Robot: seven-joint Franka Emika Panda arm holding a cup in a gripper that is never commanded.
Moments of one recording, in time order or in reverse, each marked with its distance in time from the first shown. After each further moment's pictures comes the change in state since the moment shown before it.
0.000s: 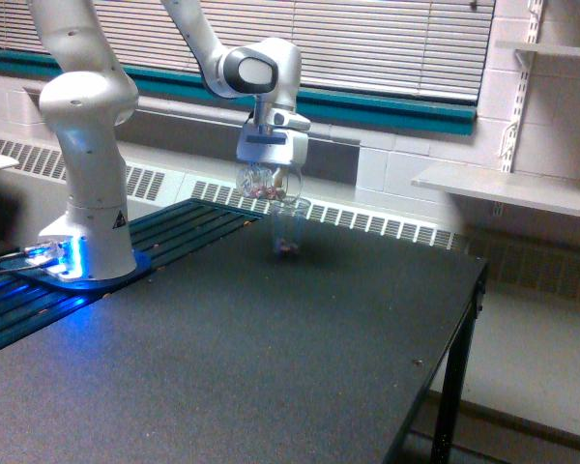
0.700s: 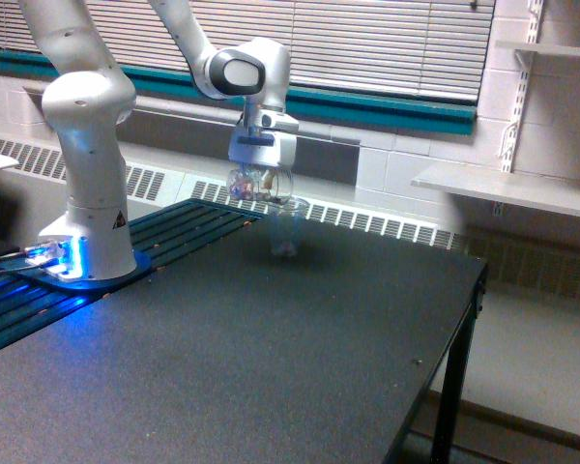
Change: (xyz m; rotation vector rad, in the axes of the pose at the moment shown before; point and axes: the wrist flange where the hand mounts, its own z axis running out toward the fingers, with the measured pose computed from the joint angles) arm -0.018 0.011 0.005 0.027 0.013 0.044
